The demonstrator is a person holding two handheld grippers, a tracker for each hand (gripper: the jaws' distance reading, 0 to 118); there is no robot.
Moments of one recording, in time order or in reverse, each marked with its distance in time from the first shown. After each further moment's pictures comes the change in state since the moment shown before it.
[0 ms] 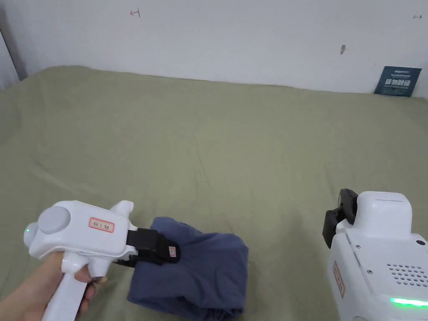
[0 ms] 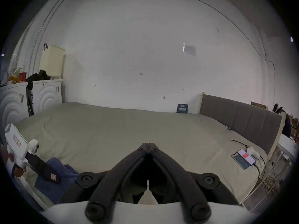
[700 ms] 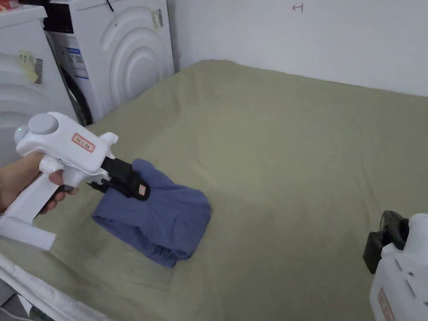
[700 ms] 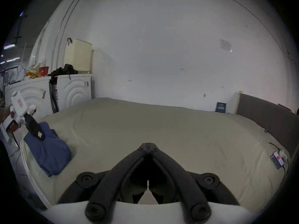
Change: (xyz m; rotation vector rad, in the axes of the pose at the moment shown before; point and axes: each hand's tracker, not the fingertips) left arm -0.219 0.098 0.275 0.088 0.328 0.087; right arm -0.235 0.000 -0.063 -0.060 0.301 0.000
